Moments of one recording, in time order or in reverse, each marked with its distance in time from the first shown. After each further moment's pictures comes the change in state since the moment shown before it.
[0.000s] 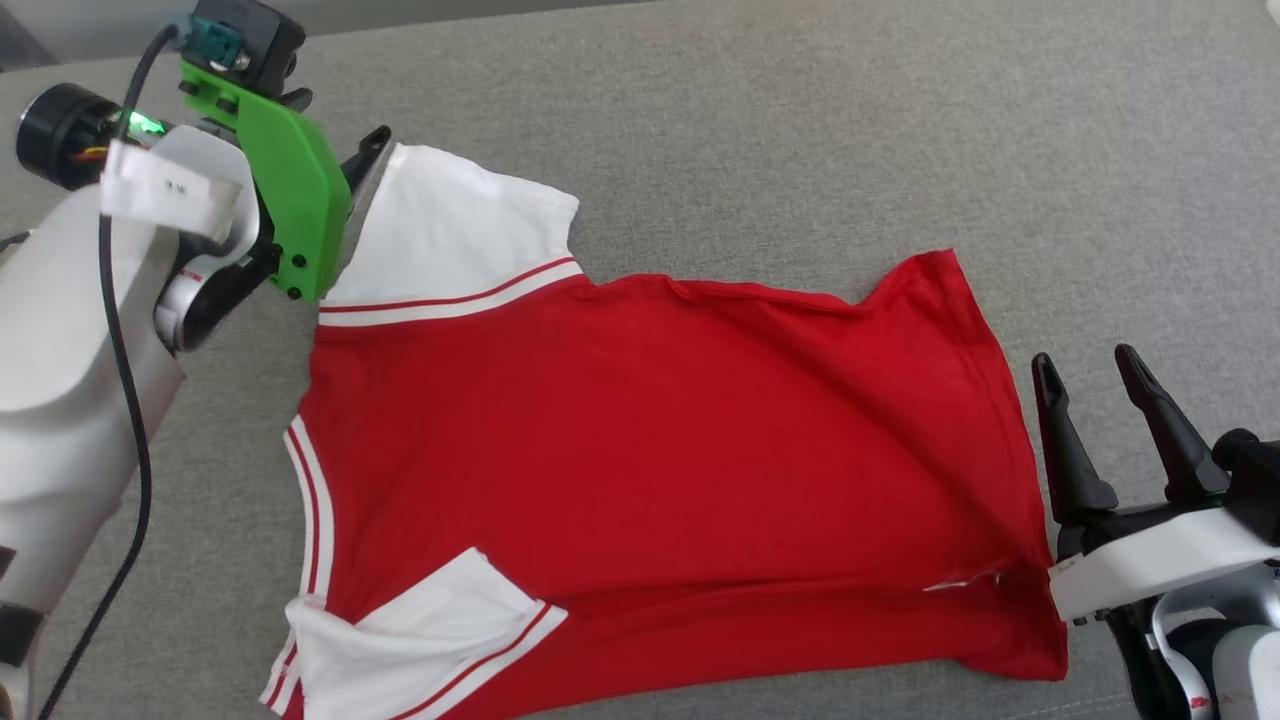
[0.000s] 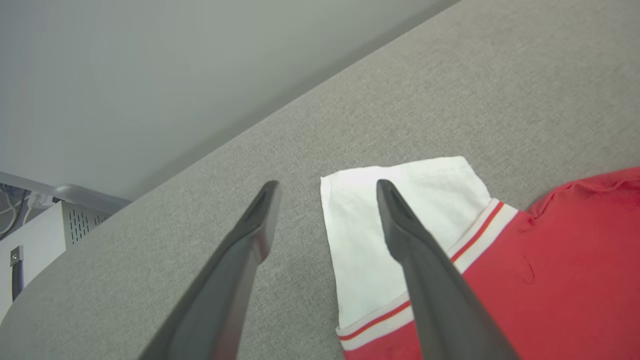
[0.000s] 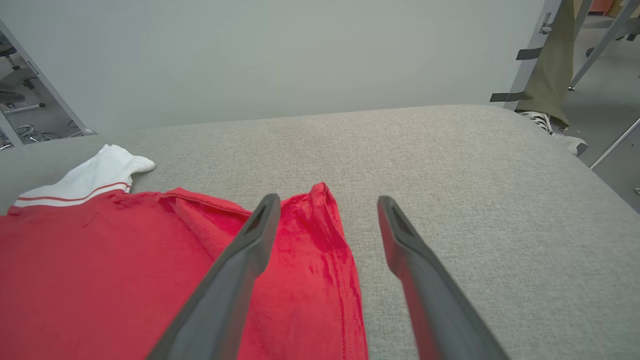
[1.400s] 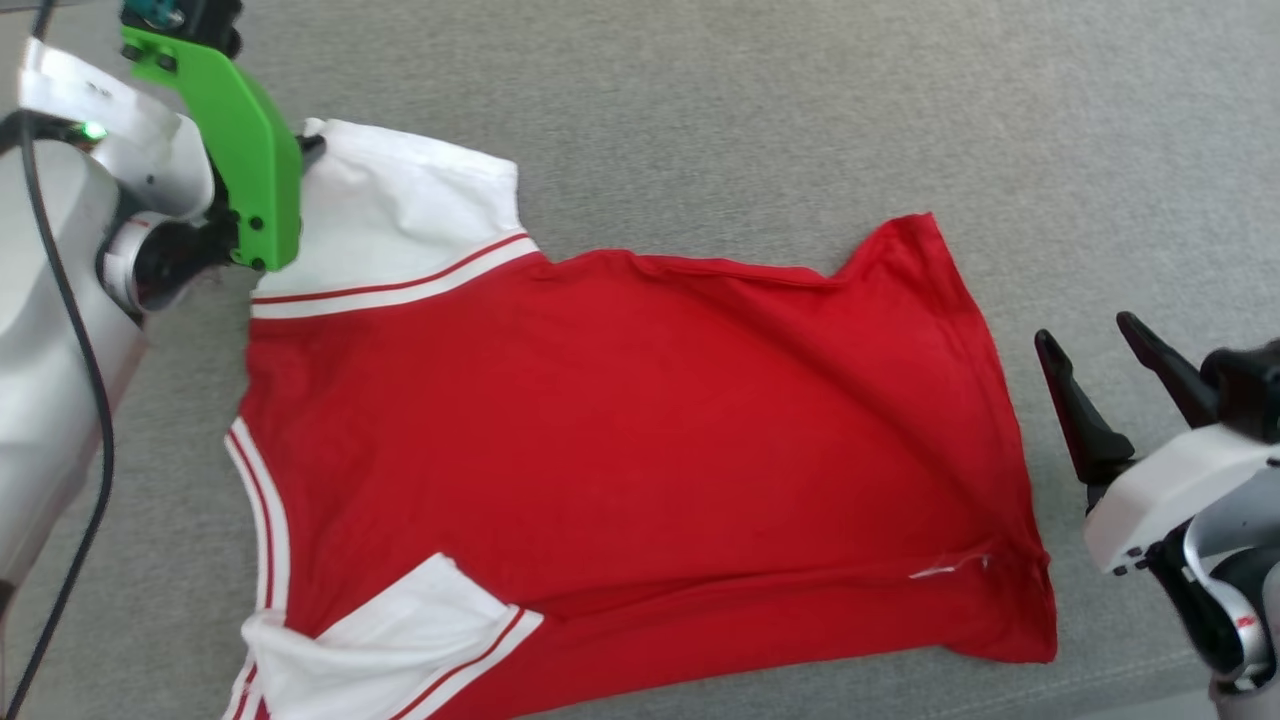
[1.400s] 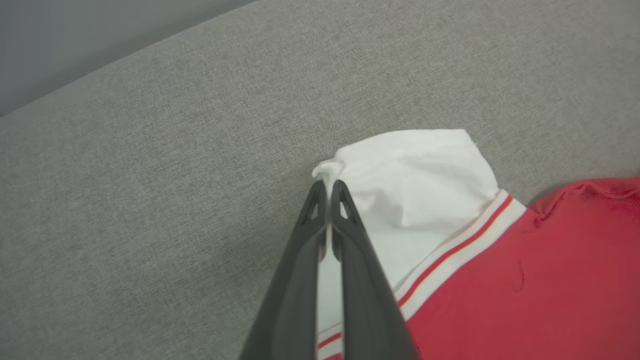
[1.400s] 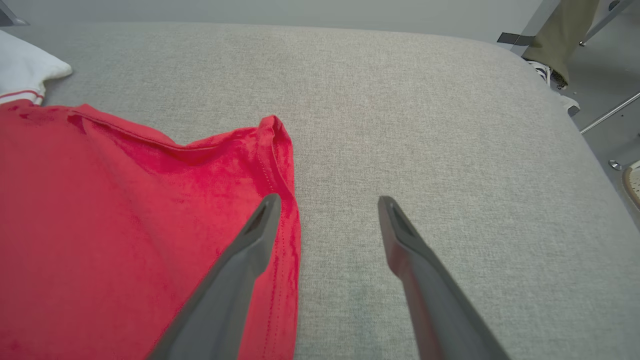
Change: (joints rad) left arm -0.115 0.025 -0.109 0.145 -0.304 0.002 0.159; right arm -0.118 -0.139 0.048 0.043 0.025 0.000 0.213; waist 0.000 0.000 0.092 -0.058
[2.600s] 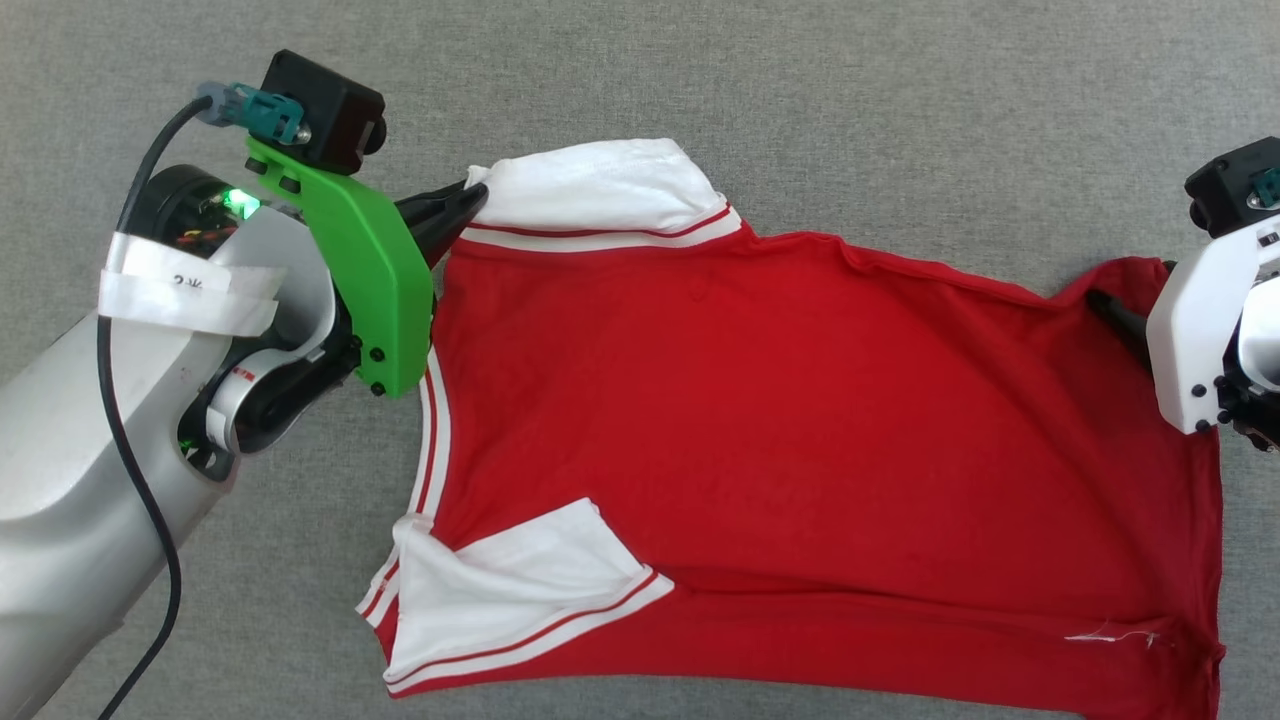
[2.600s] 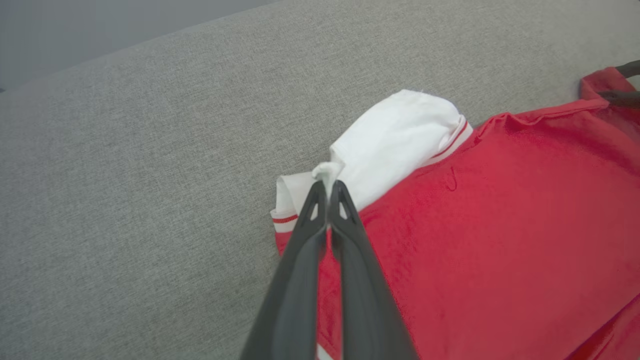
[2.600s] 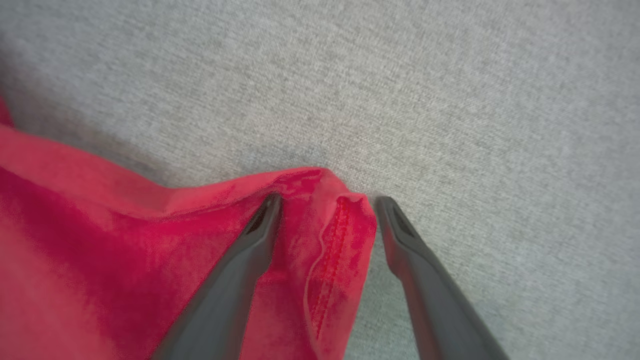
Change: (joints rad) left arm 0.219 0.088 0.016 -0.590 -0.005 0.163 -0.107; right arm -0.442 -0.306 0.296 0.323 0.220 0.000 0.545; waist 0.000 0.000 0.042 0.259
